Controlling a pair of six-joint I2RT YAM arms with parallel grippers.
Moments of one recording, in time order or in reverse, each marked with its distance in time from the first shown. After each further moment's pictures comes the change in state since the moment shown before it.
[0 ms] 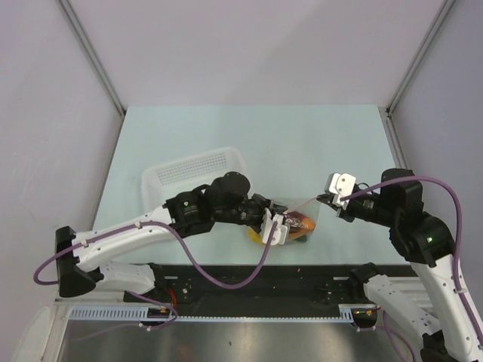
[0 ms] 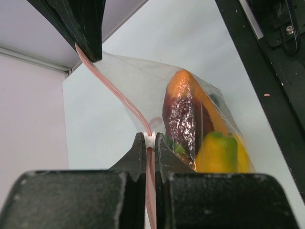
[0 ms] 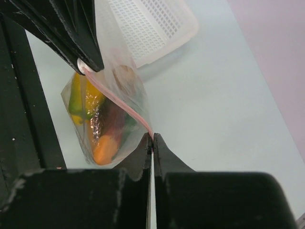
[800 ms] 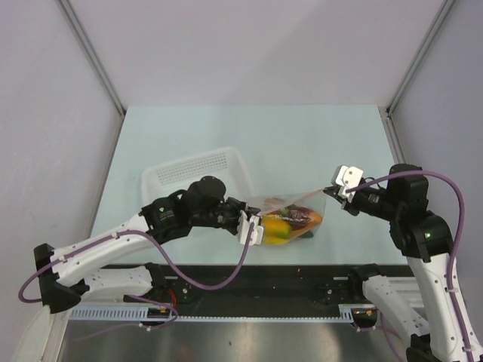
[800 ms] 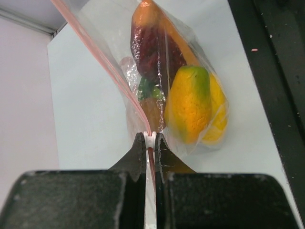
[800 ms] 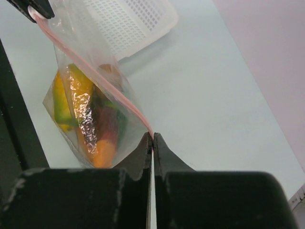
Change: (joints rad) left arm 0.079 -0.185 -0.146 -0.129 -0.020 0.019; right arm -0.172 0.013 -0.006 0.007 -0.095 -0.053
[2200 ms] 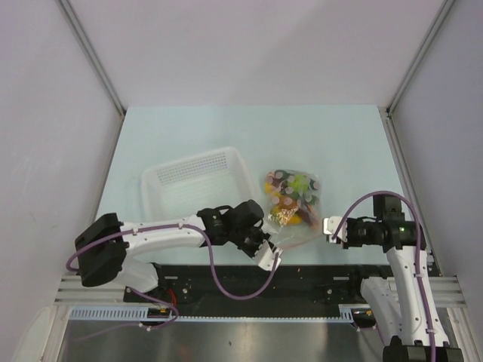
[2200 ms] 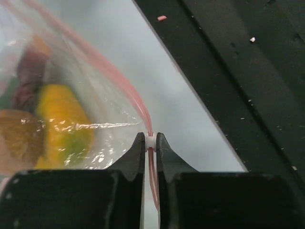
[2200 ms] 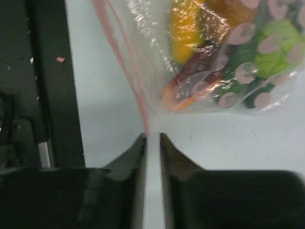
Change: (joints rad) left arm -0.050 0.345 -0.178 0.151 0.123 0.166; right arm -0.269 -0.031 -0.406 -0.325 -0.101 -0.801
